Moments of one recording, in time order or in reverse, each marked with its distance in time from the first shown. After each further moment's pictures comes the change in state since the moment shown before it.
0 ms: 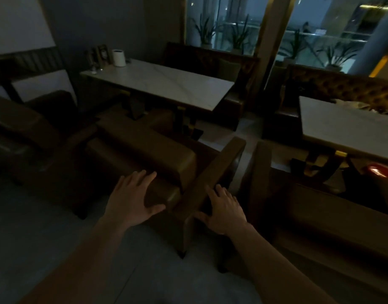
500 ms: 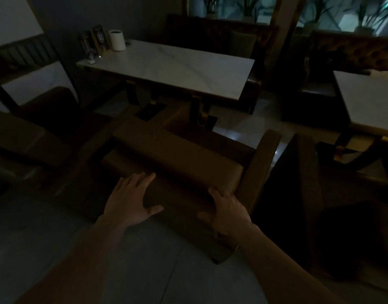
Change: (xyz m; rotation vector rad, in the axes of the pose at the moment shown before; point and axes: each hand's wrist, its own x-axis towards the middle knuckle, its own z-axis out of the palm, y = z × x) left_hand 0.158 -0.202 -0.014 0.046 -0.208 -0.019; right_hand 0.194 -0.136 0.027 0.136 -0.100 0.091
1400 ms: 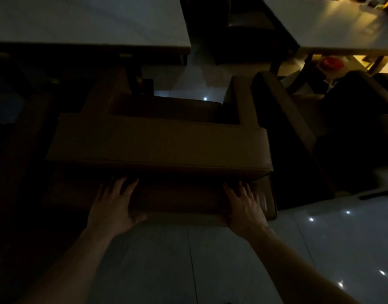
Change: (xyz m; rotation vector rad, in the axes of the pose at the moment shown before) left_hand 0.222 -0.184 0.101 0.134 -0.169 0.439; right_hand 0.118 -0.068 0.140 -0.018 0.141 0.567
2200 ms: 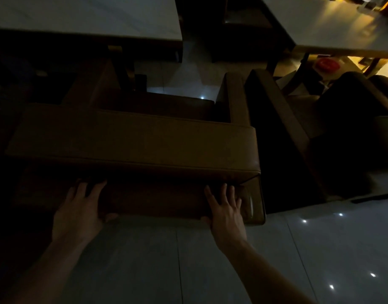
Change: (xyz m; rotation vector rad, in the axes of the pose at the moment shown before) left_hand 0.003 0.004 0.020 -0.084 0.121 -0.201; right_hand 0.003 0.006 0.020 0.132 0.074 -0.070
